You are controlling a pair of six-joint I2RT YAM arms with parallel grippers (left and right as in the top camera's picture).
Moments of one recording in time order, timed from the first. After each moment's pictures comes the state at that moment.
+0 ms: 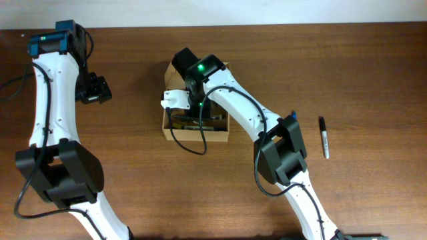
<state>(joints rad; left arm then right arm) 0.17 2.02 2.00 -1.52 -0.30 -0.26 0.65 2.47 2.30 -1.28 -0.22 -0.94</state>
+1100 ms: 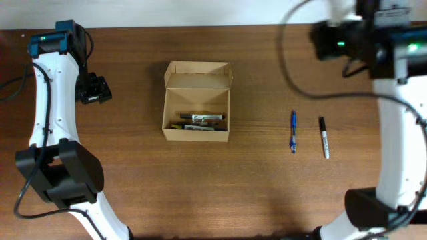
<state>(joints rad) 0.17 2.02 2.00 -1.52 -0.30 -0.26 0.06 1.78 2.29 -1.35 0.00 -0.13</state>
